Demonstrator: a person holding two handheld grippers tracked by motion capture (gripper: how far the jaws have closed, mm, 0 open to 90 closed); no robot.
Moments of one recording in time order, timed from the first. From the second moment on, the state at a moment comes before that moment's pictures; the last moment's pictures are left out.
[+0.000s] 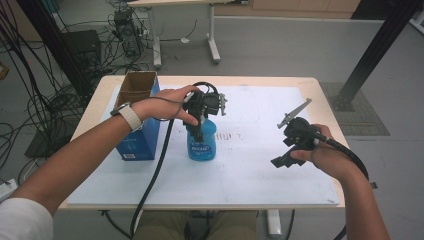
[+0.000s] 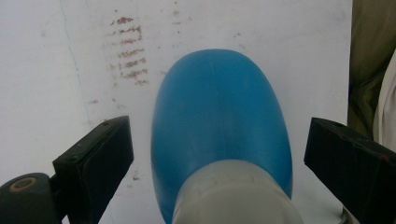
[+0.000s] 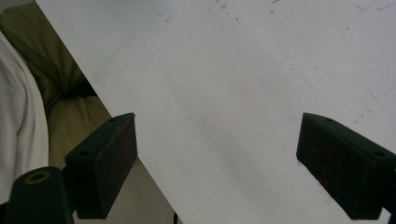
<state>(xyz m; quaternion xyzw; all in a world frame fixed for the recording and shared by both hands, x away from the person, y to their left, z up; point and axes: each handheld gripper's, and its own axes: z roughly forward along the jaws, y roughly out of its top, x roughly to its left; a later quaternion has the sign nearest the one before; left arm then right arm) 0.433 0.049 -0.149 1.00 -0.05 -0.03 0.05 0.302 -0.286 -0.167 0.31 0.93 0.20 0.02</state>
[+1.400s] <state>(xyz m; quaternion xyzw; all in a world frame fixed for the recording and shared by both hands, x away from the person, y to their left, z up) 0.419 0.044 -0.161 1.00 -0.06 0.01 0.04 0.301 -0.288 -0.171 0.31 0.93 0.21 0.02</state>
